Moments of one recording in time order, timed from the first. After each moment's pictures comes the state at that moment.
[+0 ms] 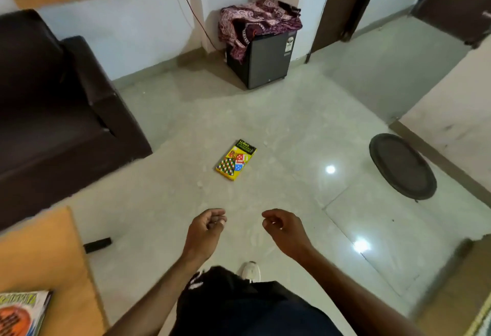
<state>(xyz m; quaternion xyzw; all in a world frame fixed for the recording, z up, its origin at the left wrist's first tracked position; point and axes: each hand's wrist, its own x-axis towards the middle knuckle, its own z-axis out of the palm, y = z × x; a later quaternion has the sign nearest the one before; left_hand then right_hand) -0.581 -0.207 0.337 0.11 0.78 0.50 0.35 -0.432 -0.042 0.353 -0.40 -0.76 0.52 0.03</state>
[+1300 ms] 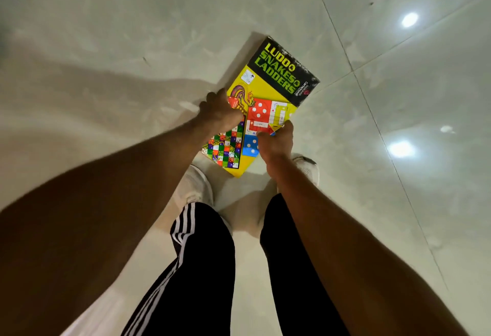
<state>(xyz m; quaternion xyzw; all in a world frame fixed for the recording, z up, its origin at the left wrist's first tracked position) -1.084 0.274 -0.395 0.07 0.84 0.05 0.53 -0.944 0.320 -0.400 -0.68 -0.50 0.54 -0.09</state>
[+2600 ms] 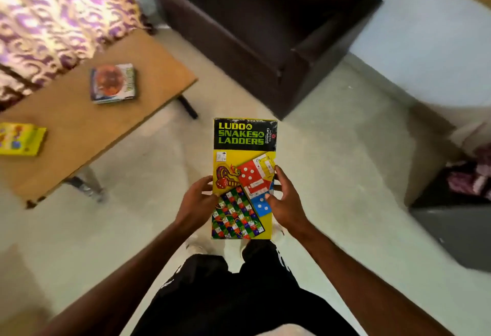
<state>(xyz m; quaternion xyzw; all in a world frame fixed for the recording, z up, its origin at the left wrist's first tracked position) -0.701 -0.008 0.355 -0.42 0.70 0.58 0.04 -0.829 0.169 0.331 0.11 -0.83 0.45 -0.33</state>
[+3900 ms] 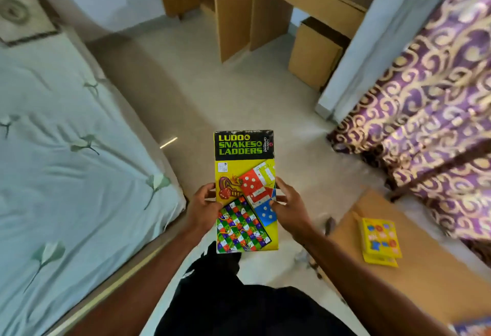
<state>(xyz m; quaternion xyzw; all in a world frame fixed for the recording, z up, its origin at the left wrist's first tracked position) 0.027 -0.431 0.348 -0.77 0.11 0.39 -0.50 -0.140 -0.580 0.327 0.68 -0.45 0.10 -0.57</state>
